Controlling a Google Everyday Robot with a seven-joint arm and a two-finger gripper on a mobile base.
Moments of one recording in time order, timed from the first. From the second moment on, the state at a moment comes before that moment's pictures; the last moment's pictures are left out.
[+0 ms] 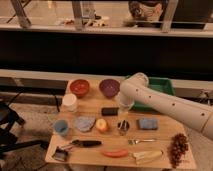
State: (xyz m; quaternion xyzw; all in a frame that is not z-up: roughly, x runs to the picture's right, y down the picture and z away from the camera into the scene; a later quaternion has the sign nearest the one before) arm 0.071 0.106 0.805 -0.25 -0.11 -0.03 0.96
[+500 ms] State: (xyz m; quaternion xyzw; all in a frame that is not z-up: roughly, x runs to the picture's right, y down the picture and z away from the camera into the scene) arm 0.053 0.097 0.804 -0.25 -0.12 -0.04 0.96
